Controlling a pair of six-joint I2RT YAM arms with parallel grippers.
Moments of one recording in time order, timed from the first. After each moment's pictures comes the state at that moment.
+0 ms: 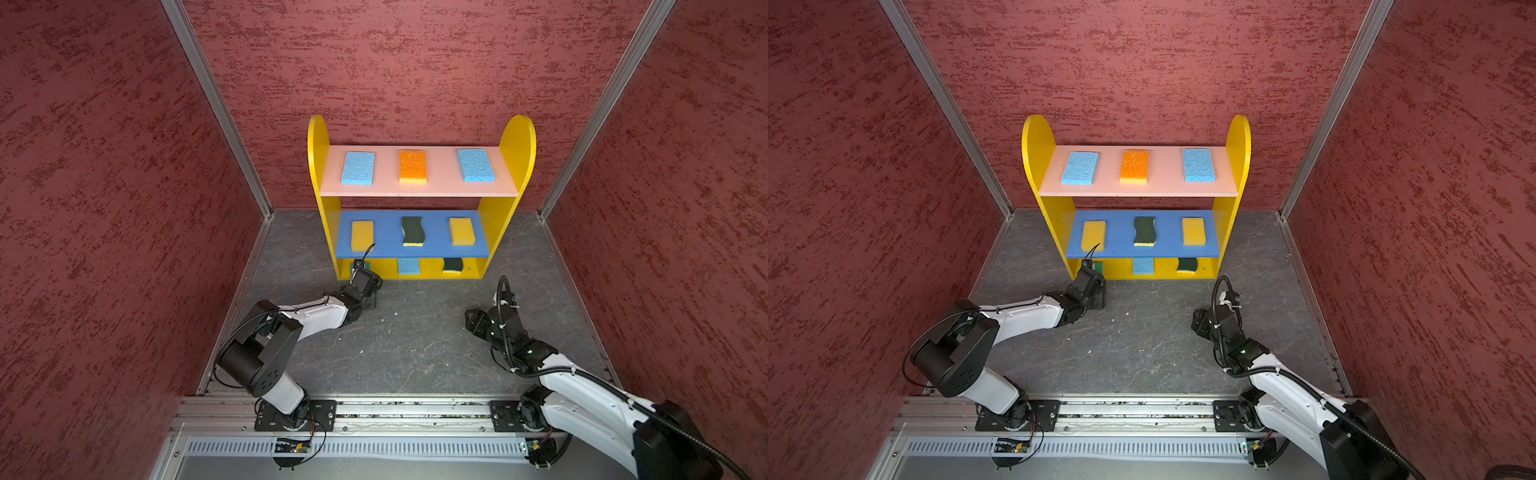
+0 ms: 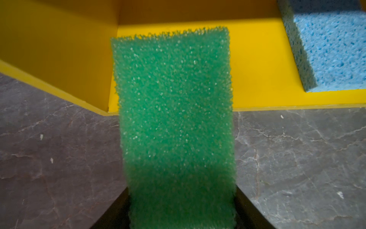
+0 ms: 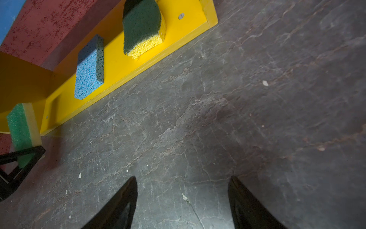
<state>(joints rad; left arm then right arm) -0.57 1.59 0.75 -0.07 -0.39 -0.42 0.52 0.92 0.26 -0.04 0.18 0.85</state>
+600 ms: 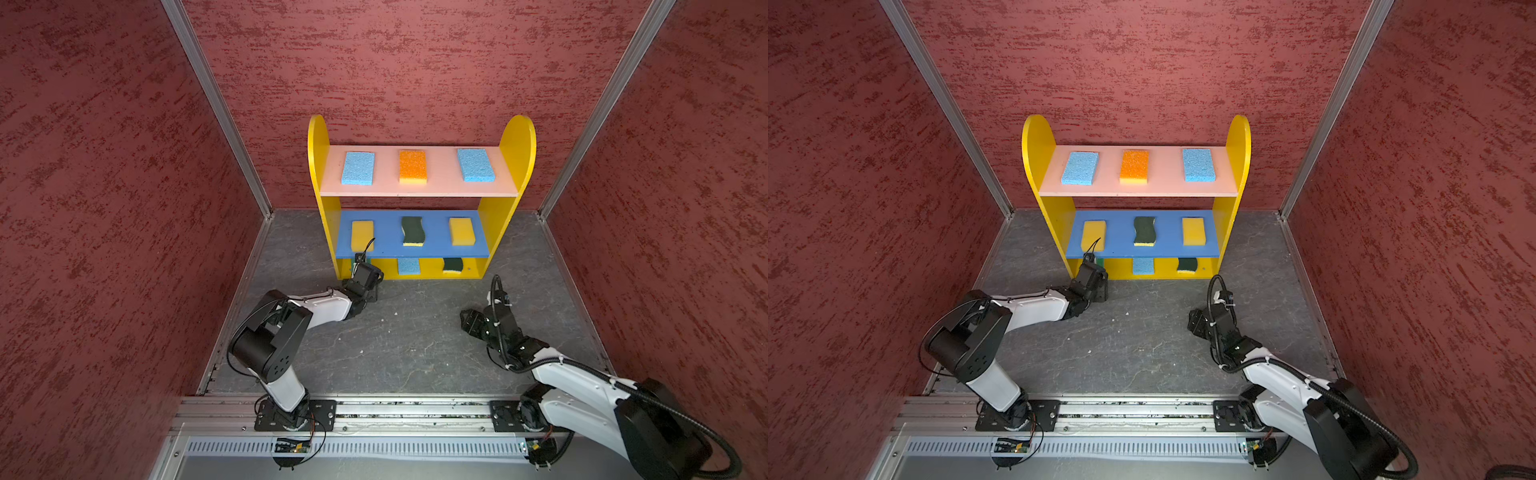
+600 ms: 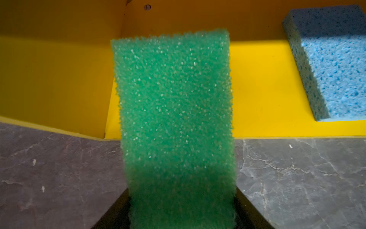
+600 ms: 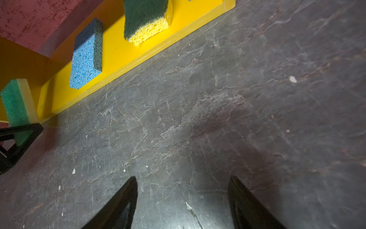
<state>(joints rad) -0.54 1.68 0.79 0.00 -0.40 -0.40 0.52 1.06 0.25 0.09 0.14 0.82</state>
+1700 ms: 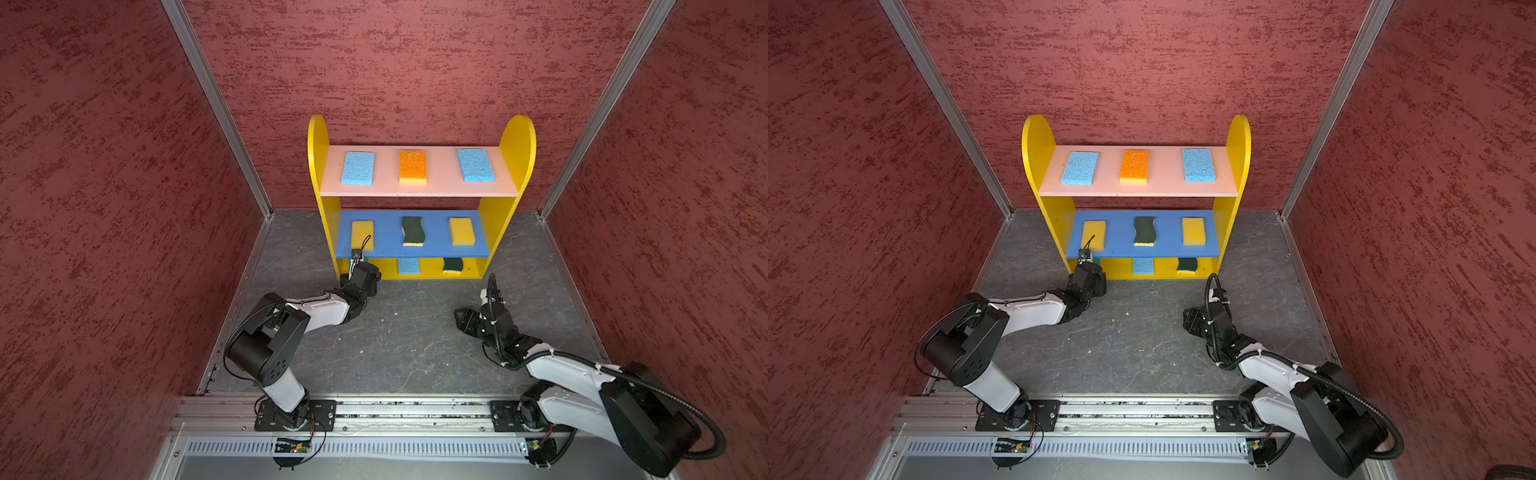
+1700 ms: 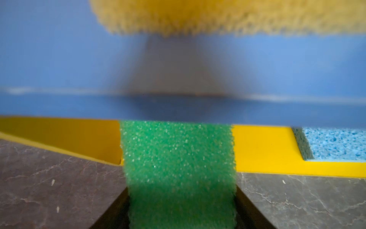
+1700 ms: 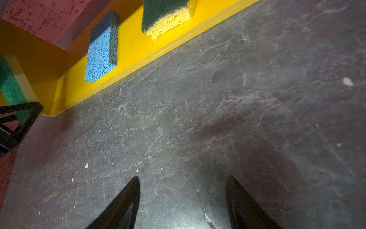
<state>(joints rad) -0.54 1.67 0.76 0.18 -0.48 -0.38 0.52 1.13 0.24 0.21 0.07 0.80</state>
